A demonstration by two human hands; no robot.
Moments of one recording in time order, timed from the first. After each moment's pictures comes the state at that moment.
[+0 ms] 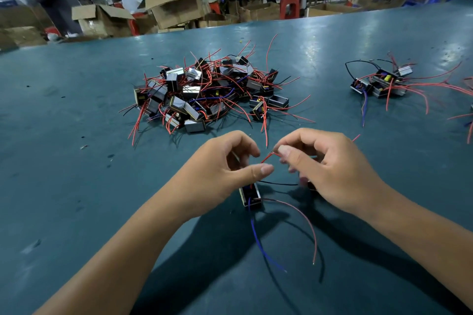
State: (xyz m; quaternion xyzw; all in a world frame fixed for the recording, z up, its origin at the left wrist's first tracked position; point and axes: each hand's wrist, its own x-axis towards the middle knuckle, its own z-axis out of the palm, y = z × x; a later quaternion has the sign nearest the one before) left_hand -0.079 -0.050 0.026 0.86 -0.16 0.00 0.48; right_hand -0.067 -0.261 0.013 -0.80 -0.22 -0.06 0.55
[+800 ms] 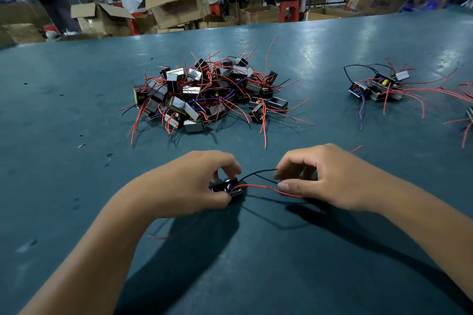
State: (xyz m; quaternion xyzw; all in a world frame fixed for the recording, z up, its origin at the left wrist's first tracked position) left_hand -0.079 -0.018 0.039 0.95 -0.20 -0.11 0.19; right_hand -0.052 -0.283 0.018 -0.88 -0.31 0.09 0.34
